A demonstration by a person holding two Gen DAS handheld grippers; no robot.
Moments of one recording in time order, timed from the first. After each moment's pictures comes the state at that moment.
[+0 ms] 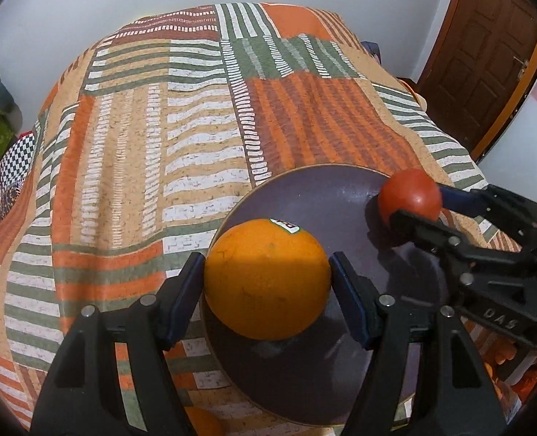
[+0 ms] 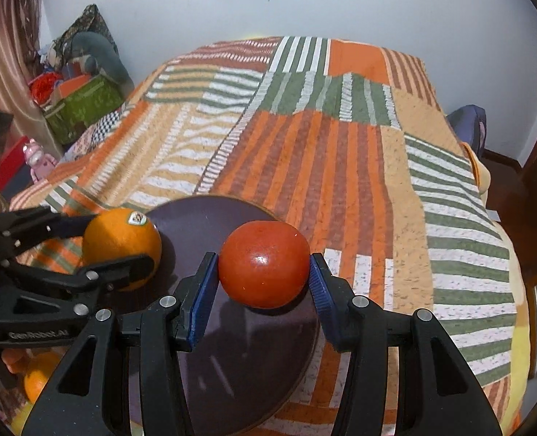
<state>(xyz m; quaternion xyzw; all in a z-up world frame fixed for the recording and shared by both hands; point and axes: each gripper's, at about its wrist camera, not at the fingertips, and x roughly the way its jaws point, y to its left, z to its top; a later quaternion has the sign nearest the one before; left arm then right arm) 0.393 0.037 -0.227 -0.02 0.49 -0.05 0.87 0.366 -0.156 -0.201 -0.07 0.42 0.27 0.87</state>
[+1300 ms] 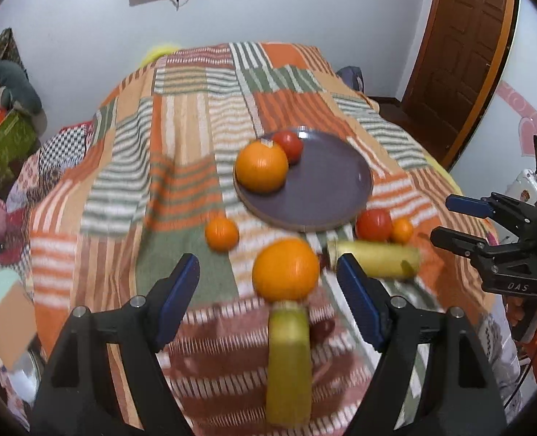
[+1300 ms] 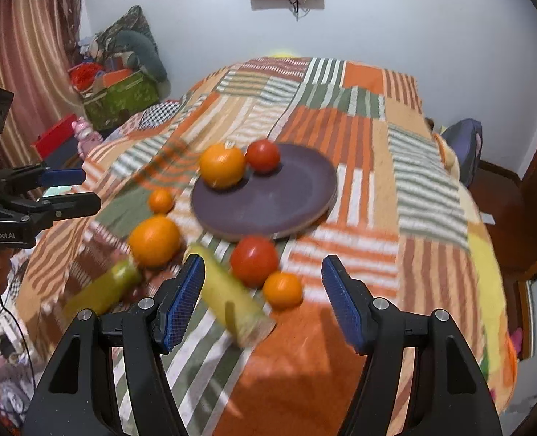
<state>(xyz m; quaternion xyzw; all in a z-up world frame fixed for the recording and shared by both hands) 0.179 0.050 -0.155 -0.02 0.43 -0.05 0.90 0.212 -0.206 -0.160 -0.08 0.39 0.30 0.87</state>
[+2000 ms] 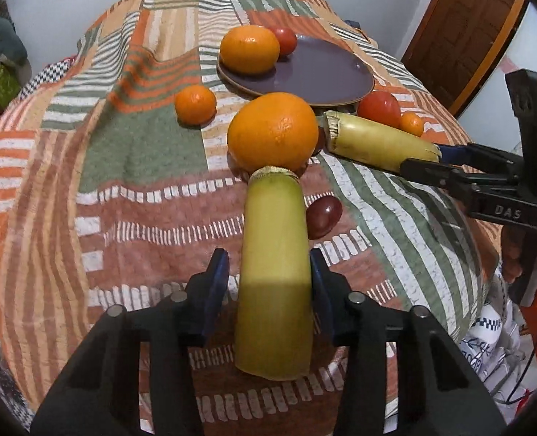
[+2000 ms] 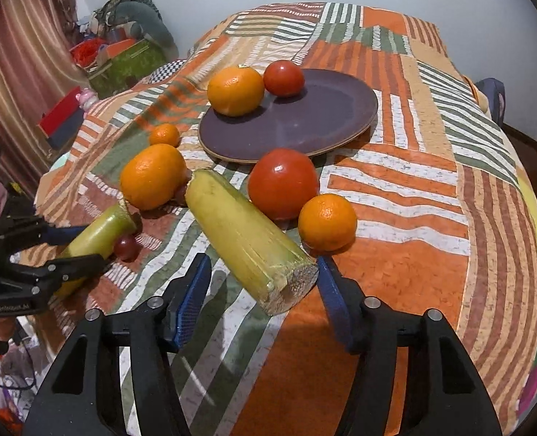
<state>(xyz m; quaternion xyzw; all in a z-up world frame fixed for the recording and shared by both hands) 0.144 0.041 -0.239 -0.05 0.51 -0.08 0.85 0.210 -0.192 -0.223 -0.07 0.45 0.32 0.83</state>
